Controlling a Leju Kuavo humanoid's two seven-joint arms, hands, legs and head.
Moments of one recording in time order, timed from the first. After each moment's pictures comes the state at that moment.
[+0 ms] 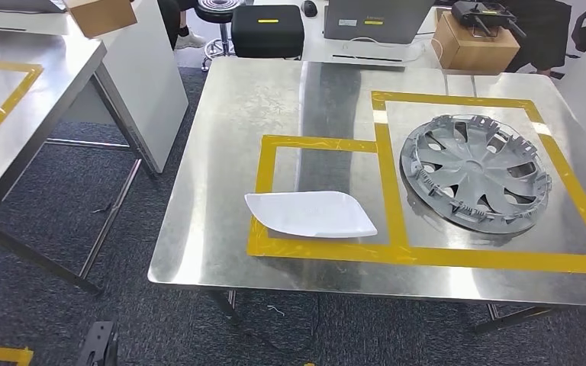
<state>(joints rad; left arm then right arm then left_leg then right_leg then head) -0.01 0.17 -0.06 -0.50 0.11 0.25 -0.09 -0.18 0.09 -1.37 -0.07 1.57 -0.06 0.03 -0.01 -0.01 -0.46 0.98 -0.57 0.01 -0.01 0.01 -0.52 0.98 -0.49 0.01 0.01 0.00</state>
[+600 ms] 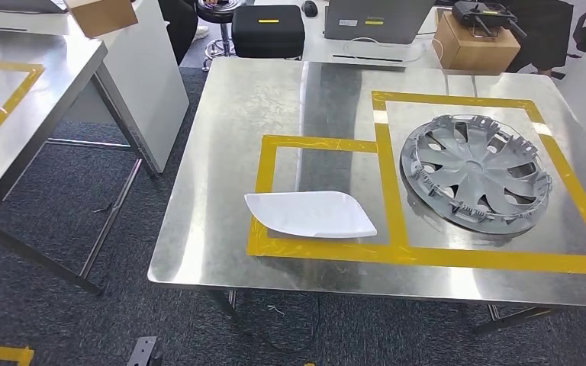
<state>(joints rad) -0.05 0.05 -0.15 -0.33 0.16 0.18 -0.06 -0.17 0.08 -1.33 -0.07 1.57 -0.03 0.09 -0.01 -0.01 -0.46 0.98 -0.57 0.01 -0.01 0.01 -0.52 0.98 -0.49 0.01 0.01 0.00</state>
